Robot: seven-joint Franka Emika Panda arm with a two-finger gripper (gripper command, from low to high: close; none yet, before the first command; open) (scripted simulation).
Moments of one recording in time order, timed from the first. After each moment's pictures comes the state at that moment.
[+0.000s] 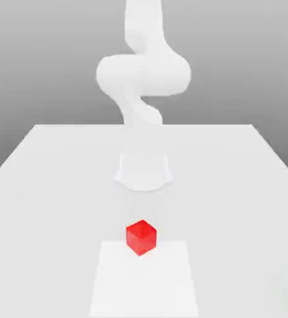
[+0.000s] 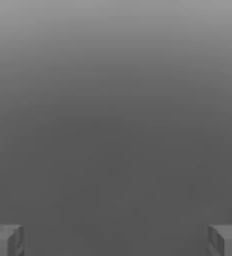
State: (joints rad) arm 0.01 -0.74 0.01 -2.37 -0.03 2.35 0.75
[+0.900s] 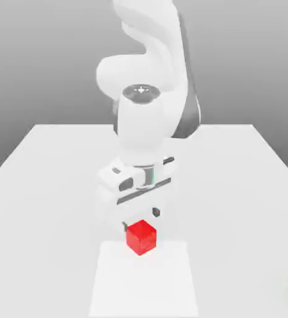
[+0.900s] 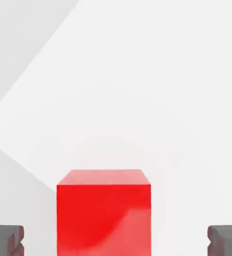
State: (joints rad) arm 0.12 -0.02 -0.15 -2.95 -0.08 2.94 0.16
